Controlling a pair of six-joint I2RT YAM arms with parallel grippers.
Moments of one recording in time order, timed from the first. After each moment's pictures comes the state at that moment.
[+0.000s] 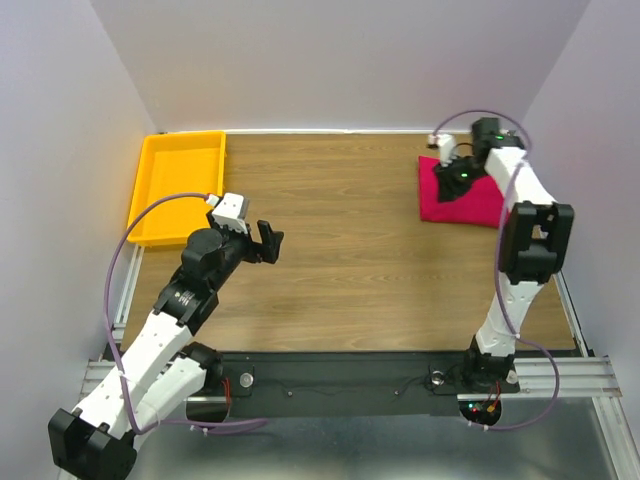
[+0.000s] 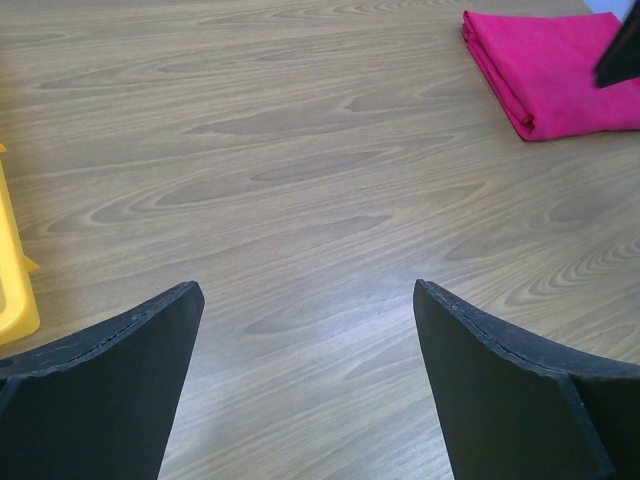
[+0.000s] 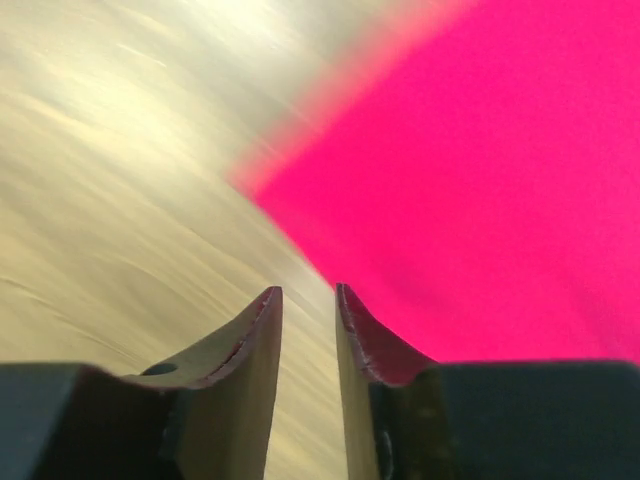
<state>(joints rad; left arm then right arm) -0.44 0.71 0.58 -0.08 0.00 -0.21 -0.13 2.00 1.78 -0.97 -0.46 -0.72</state>
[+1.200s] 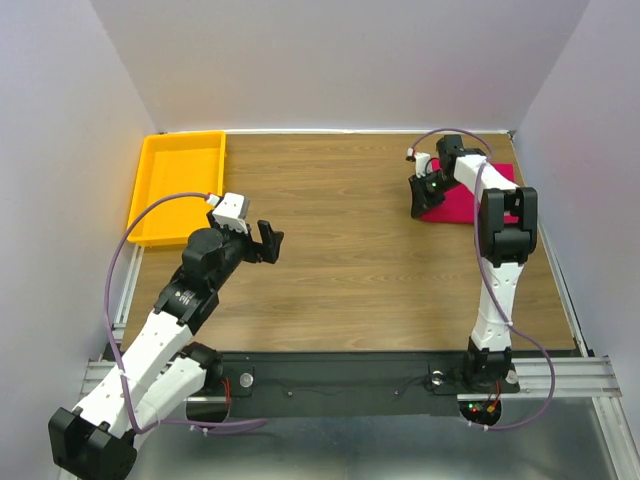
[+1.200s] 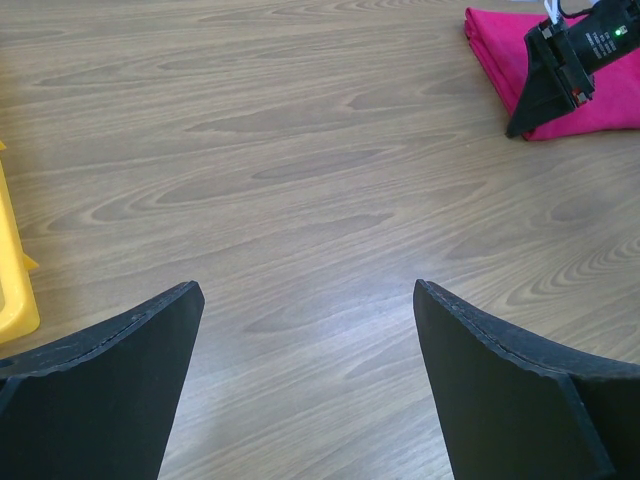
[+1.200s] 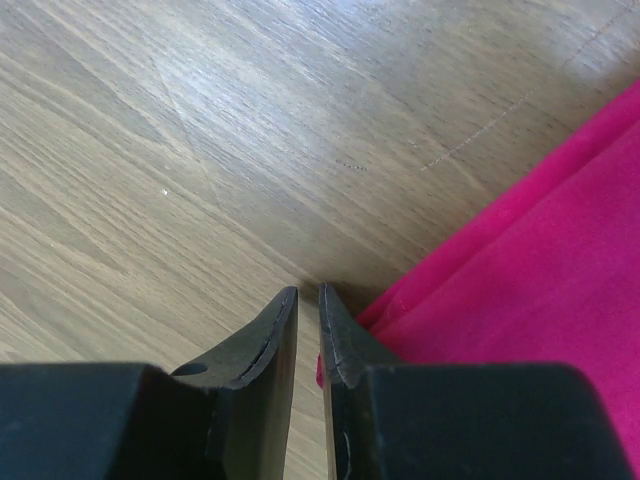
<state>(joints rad) -0.44 0.72 0.58 -0.08 0.00 -0.21 0.04 2.24 1.80 -0.86 -0.47 -0.38</state>
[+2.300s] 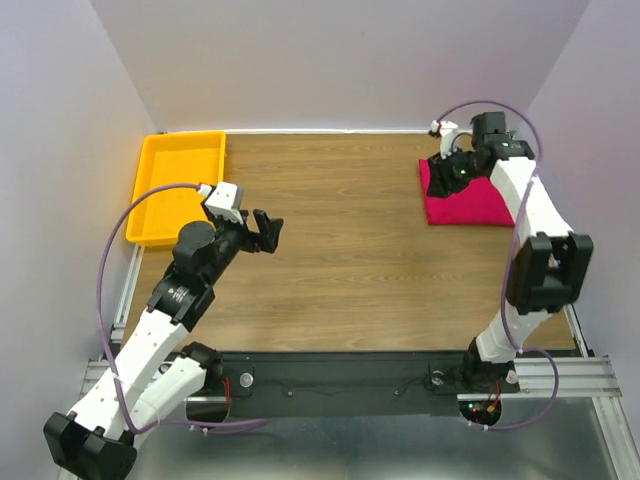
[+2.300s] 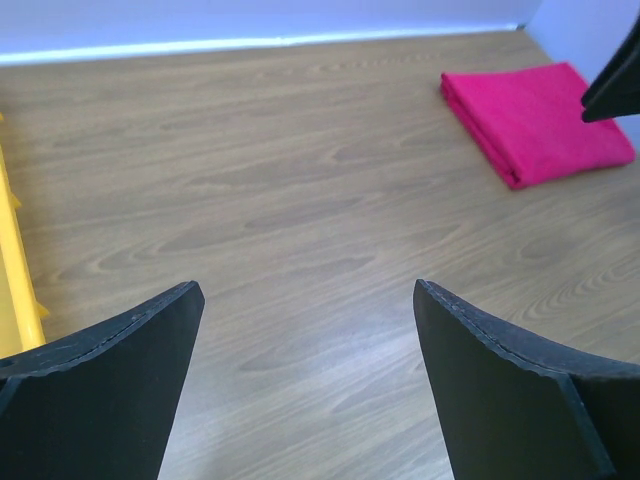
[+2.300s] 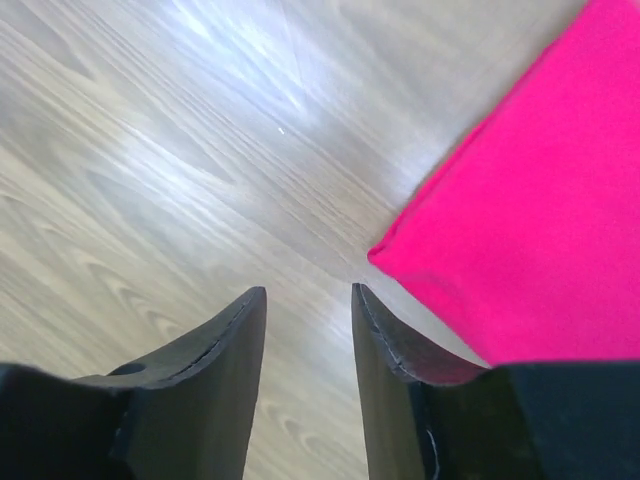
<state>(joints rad) -0.44 0.72 0.66 -0.08 0.01 -0.21 0.01 1.80 1.64 -0.88 -0.50 -0.49</state>
